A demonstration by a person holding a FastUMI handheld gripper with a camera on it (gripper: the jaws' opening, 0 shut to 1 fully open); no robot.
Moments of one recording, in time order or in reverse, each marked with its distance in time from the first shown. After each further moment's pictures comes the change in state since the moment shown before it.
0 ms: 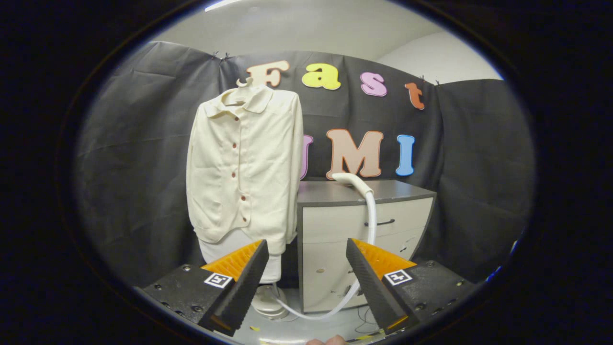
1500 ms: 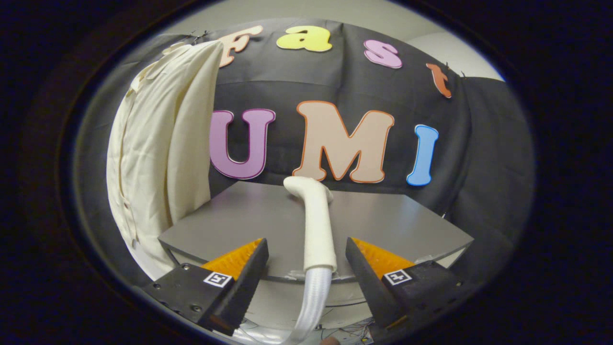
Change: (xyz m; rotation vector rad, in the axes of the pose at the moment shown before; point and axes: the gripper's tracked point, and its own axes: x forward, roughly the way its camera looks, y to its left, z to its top) arm 0.330 -0.159 0.024 -0.078 0.107 0.040
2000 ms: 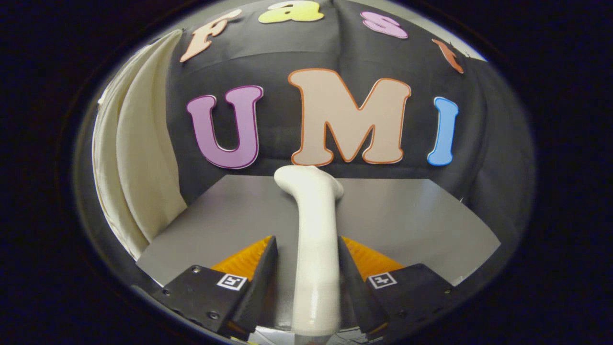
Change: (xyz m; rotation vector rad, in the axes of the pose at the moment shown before) arm 0.074 0.005 0.003 0.069 0.155 0.063
